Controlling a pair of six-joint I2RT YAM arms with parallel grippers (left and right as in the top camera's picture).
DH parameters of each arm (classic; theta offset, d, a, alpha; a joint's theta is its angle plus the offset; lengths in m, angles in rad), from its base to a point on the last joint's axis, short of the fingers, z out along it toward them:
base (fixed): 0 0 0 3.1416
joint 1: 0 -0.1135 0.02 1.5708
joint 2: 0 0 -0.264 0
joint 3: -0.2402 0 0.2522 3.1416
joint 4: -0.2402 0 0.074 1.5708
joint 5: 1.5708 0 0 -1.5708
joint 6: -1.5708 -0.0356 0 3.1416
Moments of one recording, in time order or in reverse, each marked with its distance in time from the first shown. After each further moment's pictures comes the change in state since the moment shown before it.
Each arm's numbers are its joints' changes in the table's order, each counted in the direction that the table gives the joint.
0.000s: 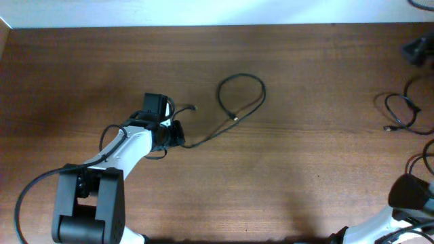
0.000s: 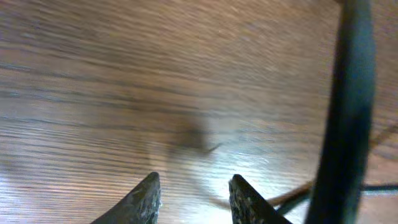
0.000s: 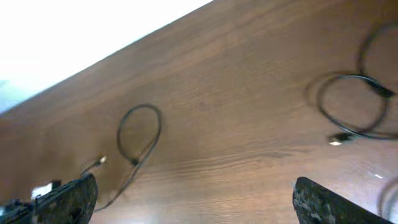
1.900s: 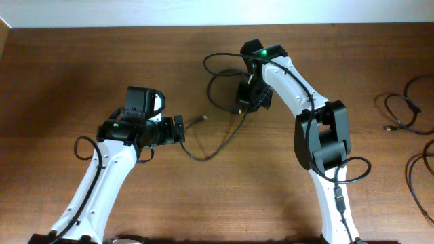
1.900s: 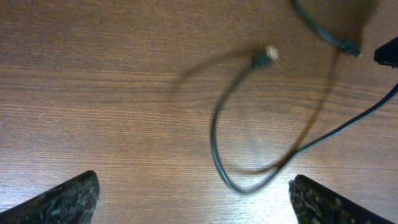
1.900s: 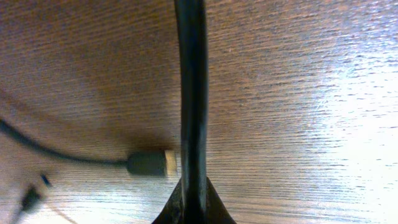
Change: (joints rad) left arm 0.002 -0.311 -0.116 -0.319 -0.073 -0.147; right arm -0.855 0.567 0.426 0.468 0.242 -0.613
